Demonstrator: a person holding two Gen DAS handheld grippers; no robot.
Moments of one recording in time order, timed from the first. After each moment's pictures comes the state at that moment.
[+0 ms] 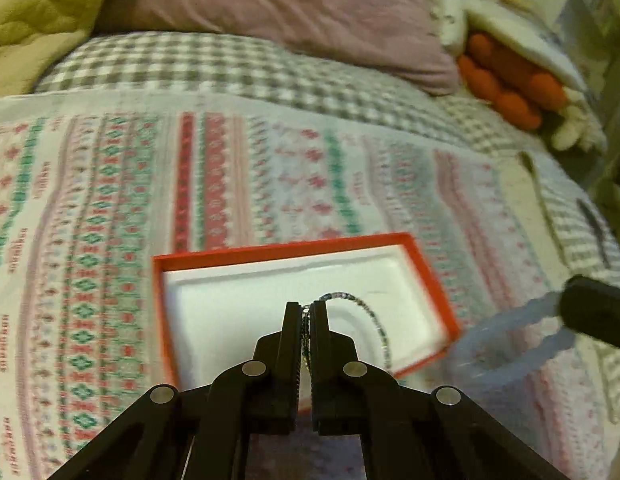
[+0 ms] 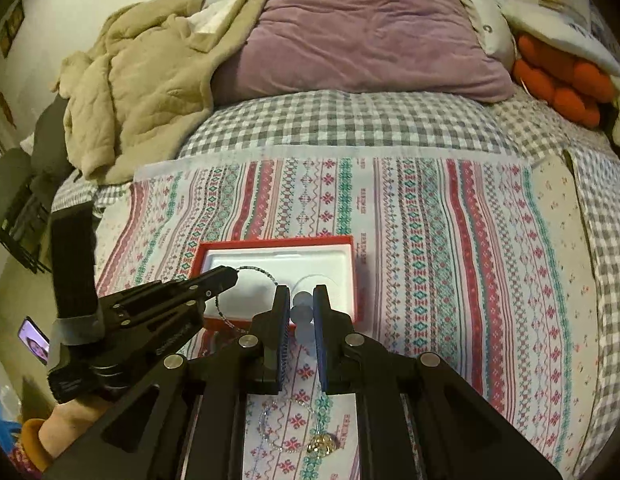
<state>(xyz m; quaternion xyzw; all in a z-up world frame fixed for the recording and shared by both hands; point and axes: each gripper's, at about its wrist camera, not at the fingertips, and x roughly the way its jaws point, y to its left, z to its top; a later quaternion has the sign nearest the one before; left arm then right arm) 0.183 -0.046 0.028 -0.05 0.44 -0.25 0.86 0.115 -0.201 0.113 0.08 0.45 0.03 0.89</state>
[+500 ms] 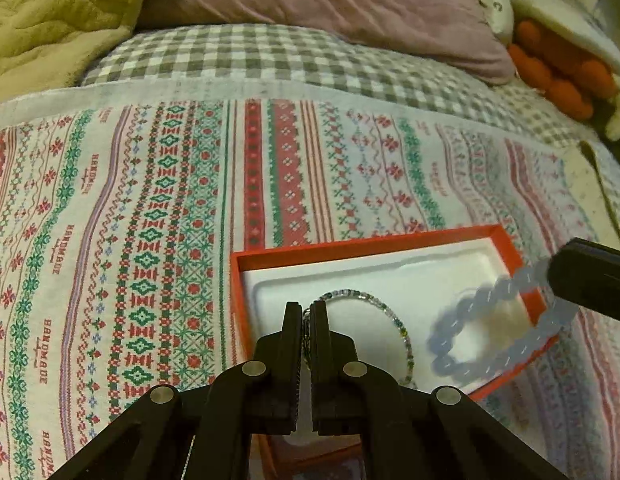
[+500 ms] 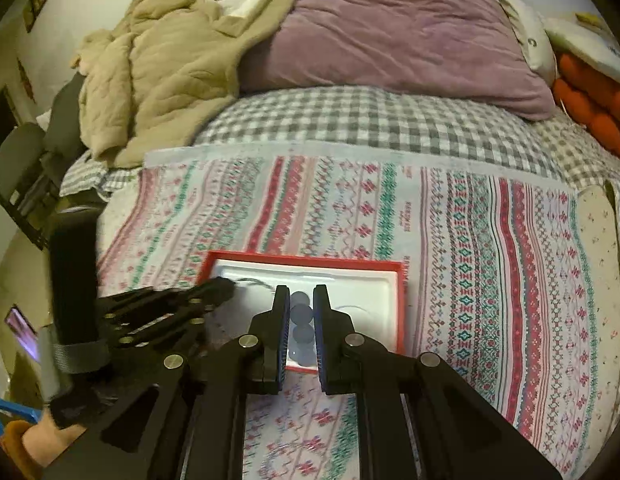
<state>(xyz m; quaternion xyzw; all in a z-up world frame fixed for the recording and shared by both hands) 0.197 -0.036 0.004 -0.01 0.44 -0.18 0.88 0.163 -0.183 0.072 0.05 0.45 0.07 0.89</state>
